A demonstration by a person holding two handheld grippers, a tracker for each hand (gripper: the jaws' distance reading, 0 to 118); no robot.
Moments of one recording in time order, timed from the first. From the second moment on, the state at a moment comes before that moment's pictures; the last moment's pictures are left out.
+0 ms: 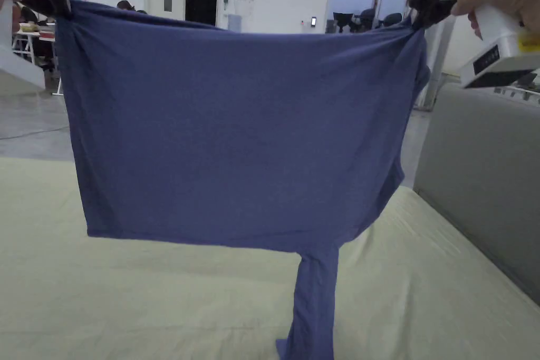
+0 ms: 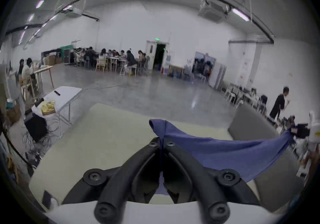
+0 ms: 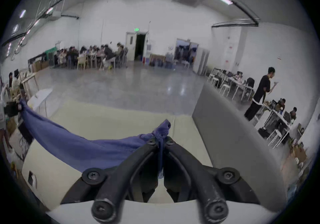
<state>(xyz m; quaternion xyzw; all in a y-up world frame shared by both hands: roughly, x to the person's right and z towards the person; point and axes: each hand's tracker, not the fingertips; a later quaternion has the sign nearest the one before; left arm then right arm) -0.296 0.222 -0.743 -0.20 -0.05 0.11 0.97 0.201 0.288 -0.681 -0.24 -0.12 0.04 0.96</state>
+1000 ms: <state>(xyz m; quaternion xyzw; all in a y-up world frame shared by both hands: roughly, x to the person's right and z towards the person) -0.325 -0.048 -0.641 -0.42 -0.12 0.00 0.90 0.208 -0.051 -0.534 -0.38 -0.01 0.11 0.92</state>
